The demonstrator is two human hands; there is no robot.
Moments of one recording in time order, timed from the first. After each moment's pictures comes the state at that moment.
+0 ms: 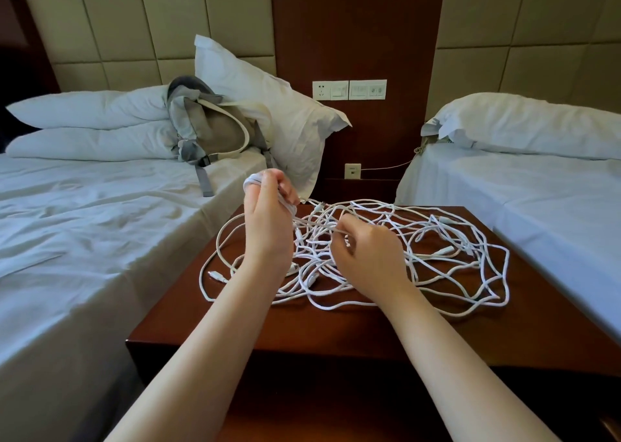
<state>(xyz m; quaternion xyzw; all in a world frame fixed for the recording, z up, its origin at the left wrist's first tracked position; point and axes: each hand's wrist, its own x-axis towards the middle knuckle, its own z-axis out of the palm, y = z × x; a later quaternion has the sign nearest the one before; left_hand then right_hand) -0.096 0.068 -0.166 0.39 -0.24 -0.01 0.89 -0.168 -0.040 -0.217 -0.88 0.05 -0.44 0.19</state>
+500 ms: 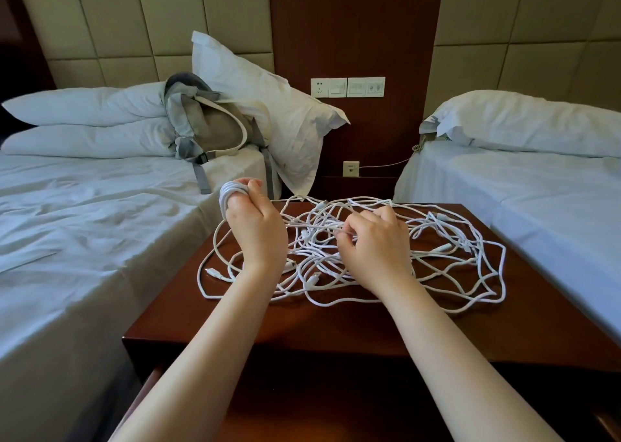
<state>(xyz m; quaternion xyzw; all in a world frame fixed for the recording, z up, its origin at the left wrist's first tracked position) -0.084 0.069 -0.187 0.62 -0.17 0.35 0.68 -0.163 -0.050 -0.219 -0.90 0.15 -0.40 0.07</state>
